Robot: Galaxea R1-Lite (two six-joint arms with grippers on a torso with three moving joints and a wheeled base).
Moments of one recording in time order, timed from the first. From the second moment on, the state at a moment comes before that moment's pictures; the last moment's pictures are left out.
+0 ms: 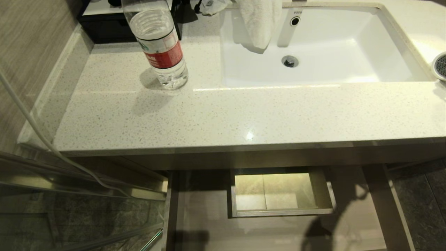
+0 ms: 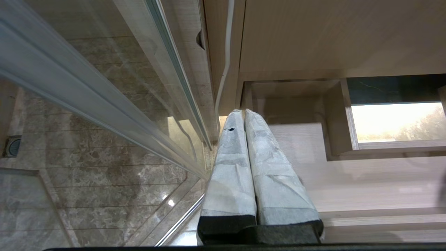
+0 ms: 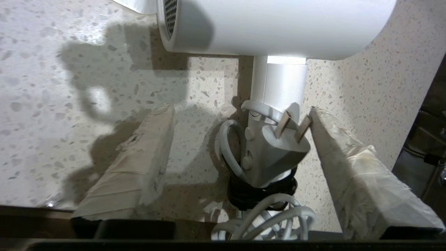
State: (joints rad) left arm 0.00 0.00 0.00 -0.01 0.00 0.00; right arm -0.67 1.51 -1.62 0.46 0.45 -0.82
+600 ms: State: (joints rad) left arm 0.00 0.00 0.00 -0.01 0.00 0.00; right arm -0.69 1.28 -1.42 0.38 0.56 -0.86
